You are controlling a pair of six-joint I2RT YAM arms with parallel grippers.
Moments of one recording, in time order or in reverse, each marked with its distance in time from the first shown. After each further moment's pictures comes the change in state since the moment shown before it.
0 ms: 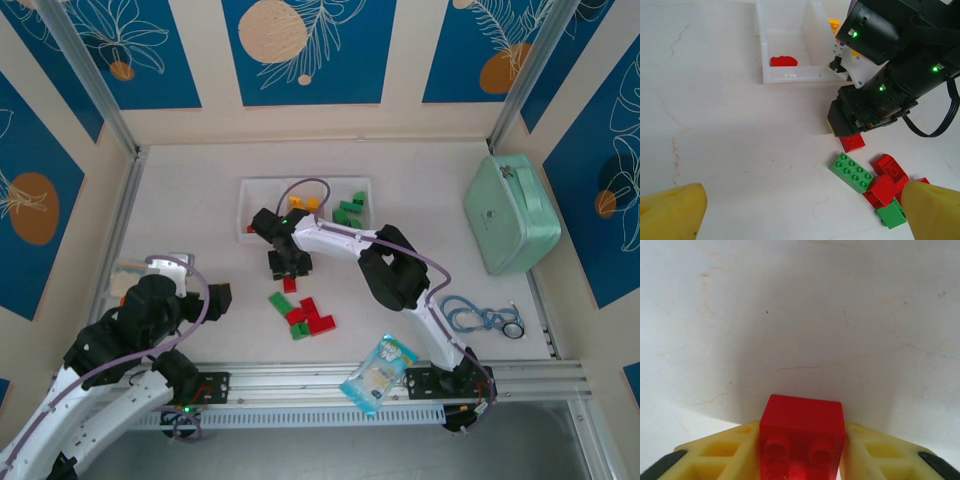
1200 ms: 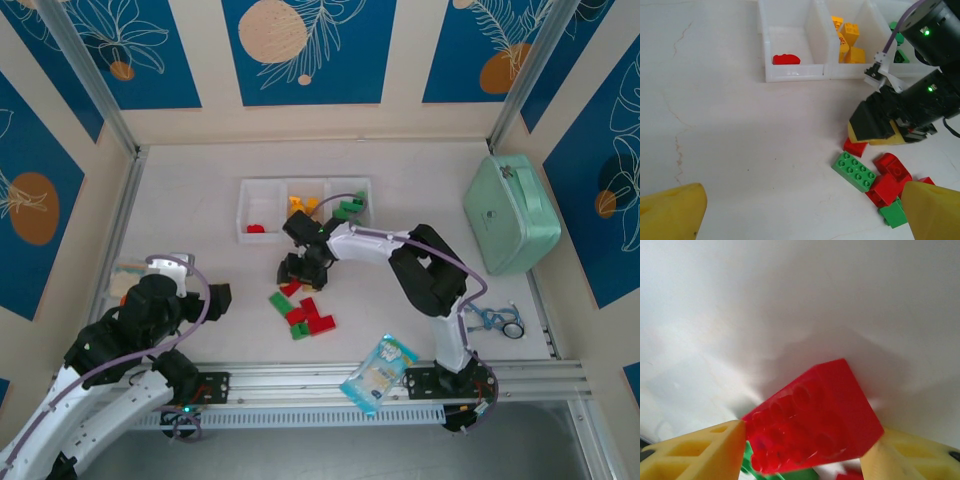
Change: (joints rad) left arm 0.000 0.004 0.001 -0.007 -0.007 0.000; right arm -0.090 -0.253 -0.451 0.392 -0.319 0.185
